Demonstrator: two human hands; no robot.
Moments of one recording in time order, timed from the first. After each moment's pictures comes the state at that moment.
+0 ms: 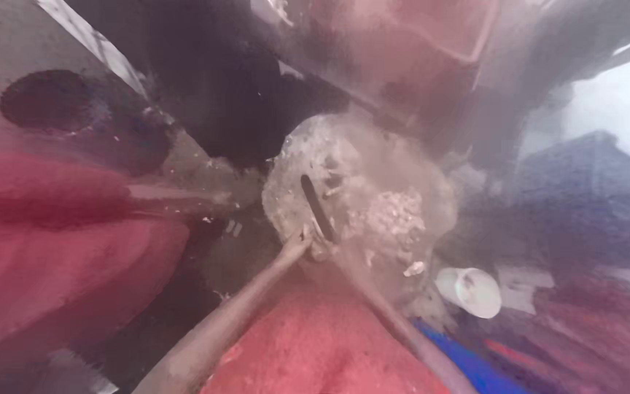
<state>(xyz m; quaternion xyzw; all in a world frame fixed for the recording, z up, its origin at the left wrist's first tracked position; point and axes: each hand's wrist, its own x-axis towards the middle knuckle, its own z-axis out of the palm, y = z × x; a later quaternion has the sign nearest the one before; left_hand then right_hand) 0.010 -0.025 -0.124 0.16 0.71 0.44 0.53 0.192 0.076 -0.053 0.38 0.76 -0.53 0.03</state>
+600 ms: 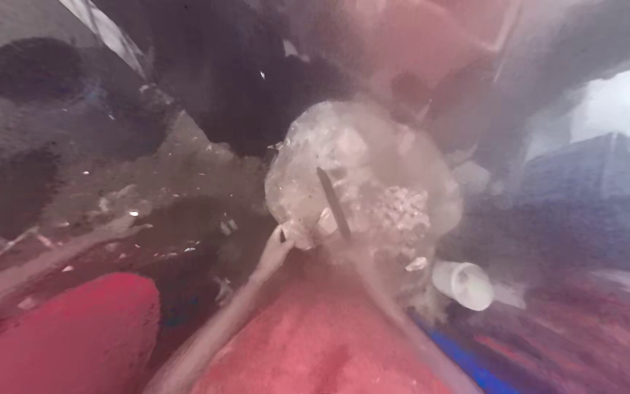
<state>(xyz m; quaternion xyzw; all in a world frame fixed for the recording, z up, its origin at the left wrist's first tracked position) 0.002 -0.083 -0.111 0.10 0.67 0.57 0.46 0.218 0.065 -0.051 0.41 0.79 -0.46 0.01</state>
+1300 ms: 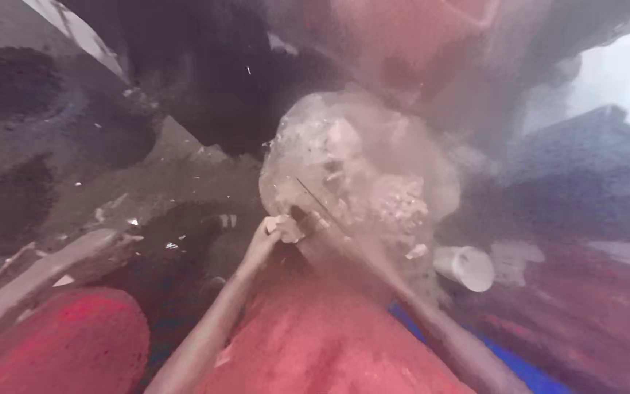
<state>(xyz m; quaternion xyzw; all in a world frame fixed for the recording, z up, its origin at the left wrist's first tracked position) -0.025 -0.090 -0.102 0.11 0.66 0.59 0.45 0.198 0.098 -0.018 0.39 0.82 -0.37 0.20</state>
